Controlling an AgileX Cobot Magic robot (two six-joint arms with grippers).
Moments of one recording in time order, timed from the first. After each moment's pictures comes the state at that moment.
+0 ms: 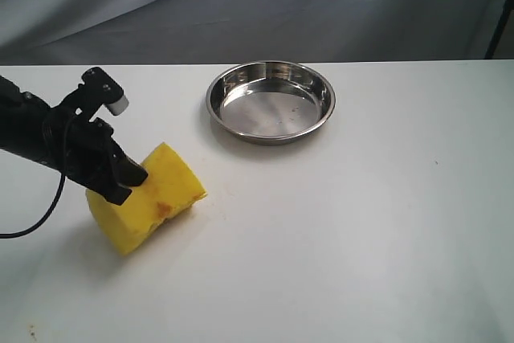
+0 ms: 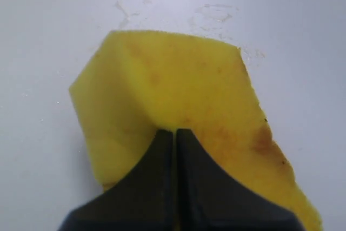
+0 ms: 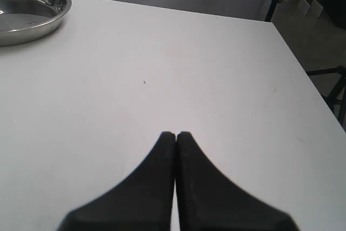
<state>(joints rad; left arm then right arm) -0.15 1.78 -0.95 -0.86 0.64 1.38 -0.08 0.21 0.00 -0.01 0.23 -0.15</state>
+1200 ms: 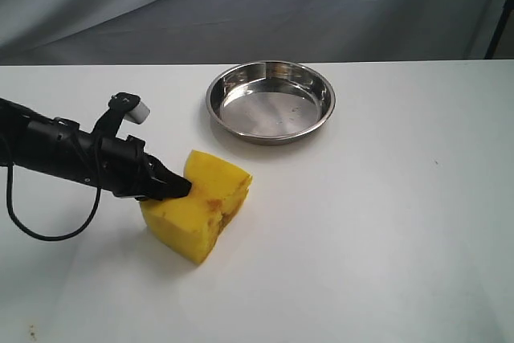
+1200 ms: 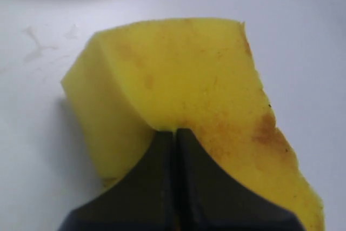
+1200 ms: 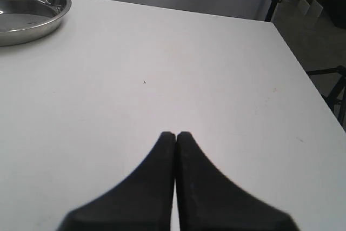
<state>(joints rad) -0.15 1.98 -0.95 -1.34 0.80 1.62 -0.08 0.21 0.00 -0.01 0.23 -0.15</state>
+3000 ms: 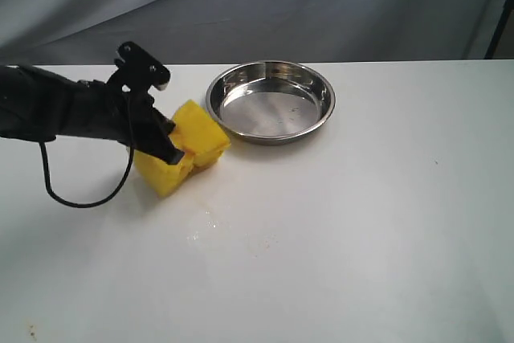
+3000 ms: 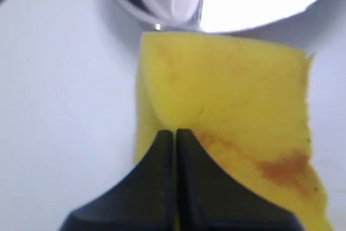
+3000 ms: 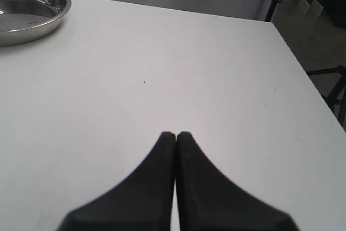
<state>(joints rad) -0.31 1.91 -1.05 -1.42 0.16 1.85 -0.08 0.21 0.00 -0.01 0.23 -0.15</state>
